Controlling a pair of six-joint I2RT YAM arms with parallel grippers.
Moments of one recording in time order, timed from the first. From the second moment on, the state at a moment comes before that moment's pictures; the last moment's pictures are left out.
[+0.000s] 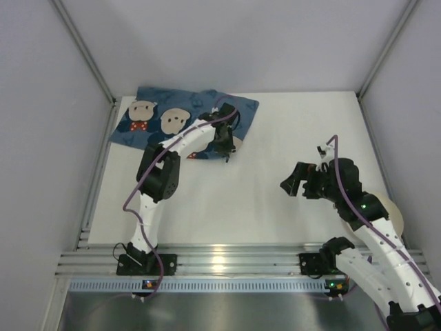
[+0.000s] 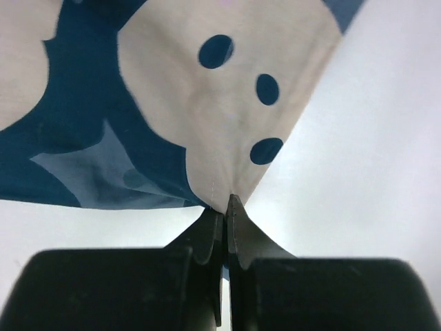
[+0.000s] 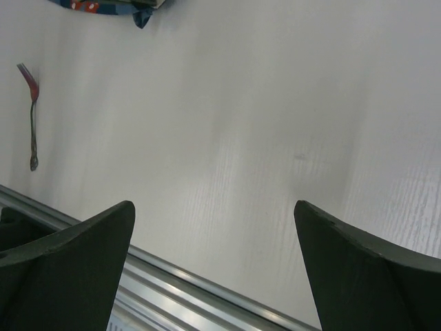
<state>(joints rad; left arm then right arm) -0.54 2.20 1.83 -0.78 -0.08 -0.60 0.35 0.67 0.69 -0.62 -0.19 0.47</state>
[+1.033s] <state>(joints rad) -0.96 2.22 1.90 -0.64 0.09 -1.06 0.35 0.67 0.87 -0.86 0.09 0.42</state>
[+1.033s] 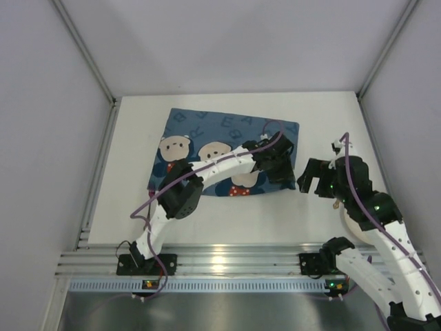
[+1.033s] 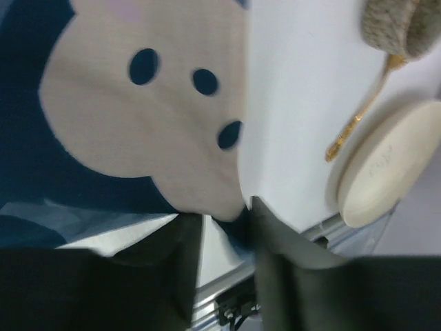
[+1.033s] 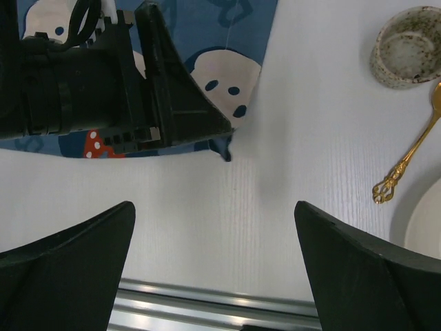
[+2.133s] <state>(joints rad) -0.66 1.99 1.59 -0.69 -0.16 -0.79 0.36 0.95 0.91 -0.80 -0.21 0.40</state>
